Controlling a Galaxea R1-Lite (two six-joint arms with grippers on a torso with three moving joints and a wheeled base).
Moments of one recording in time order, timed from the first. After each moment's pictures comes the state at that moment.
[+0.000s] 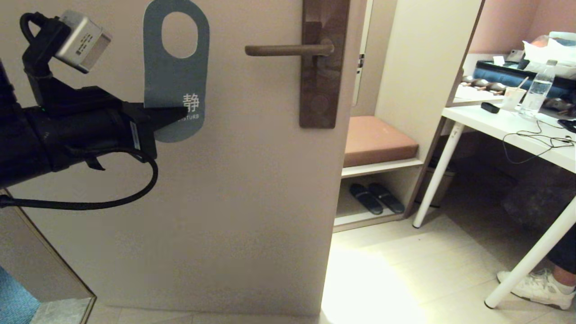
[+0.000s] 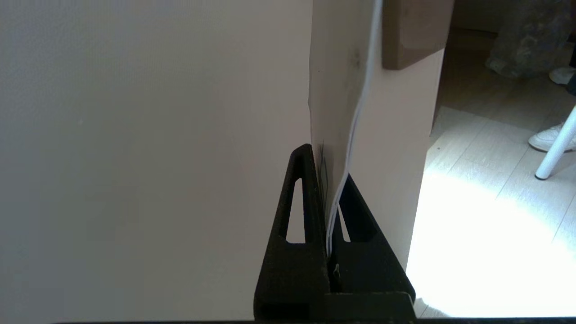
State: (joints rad) left arm -0.35 1.36 -1.01 -0.28 -0.19 0.22; right arm 0.00 0.00 0.00 0.01 0.01 -0.03
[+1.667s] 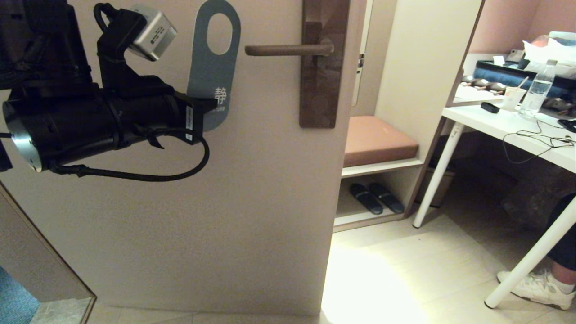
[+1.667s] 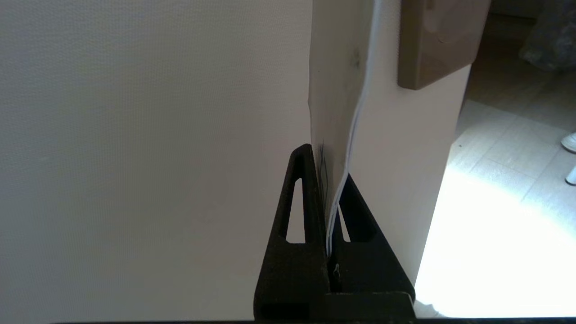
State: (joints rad) left arm -0.49 1.50 -1.18 -0.22 0.01 0.22; right arm 0.00 0.00 0.00 0.01 0.01 -0.03
